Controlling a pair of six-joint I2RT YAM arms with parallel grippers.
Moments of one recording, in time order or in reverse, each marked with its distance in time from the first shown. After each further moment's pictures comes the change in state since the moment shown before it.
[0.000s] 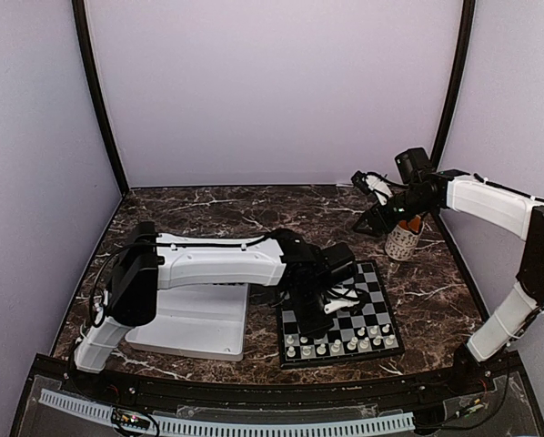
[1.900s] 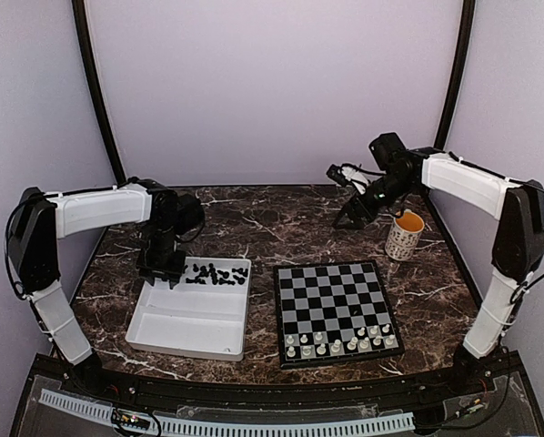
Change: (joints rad) left arm 0.632 -0.577 -0.700 -0.272 -0.333 -0.785; right arm 0.079 0.212 0.312 -0.231 -0.054 -0.097
